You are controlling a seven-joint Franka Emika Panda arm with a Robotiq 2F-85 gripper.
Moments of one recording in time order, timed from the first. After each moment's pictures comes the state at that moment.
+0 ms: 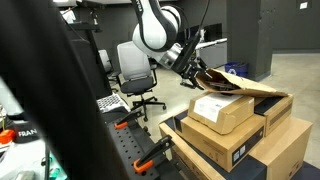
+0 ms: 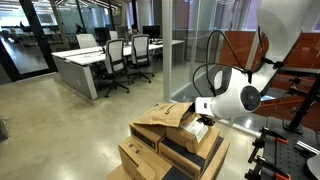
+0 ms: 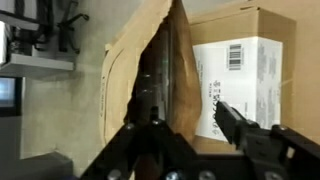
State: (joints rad) arm -0.04 0.32 0.19 -2.50 -2.13 2.53 0.71
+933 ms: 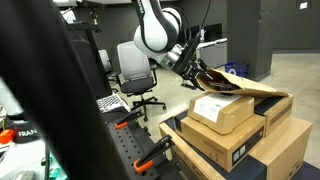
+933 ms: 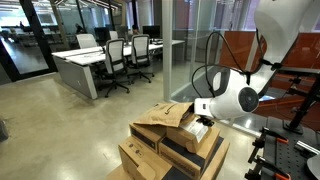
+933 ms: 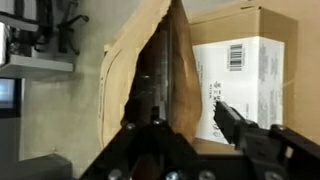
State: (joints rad) arm -0.04 0.34 0.19 -2.49 -2.13 2.52 0.71
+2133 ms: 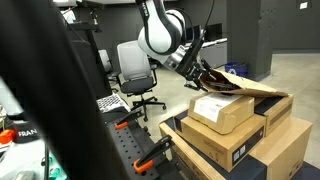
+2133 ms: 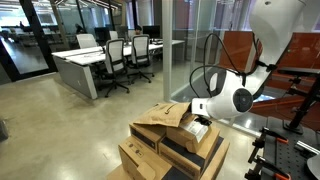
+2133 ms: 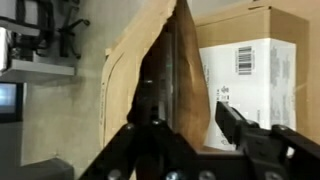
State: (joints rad) arm -0.05 0.38 0.19 -2.45 -2.13 2.51 0.71
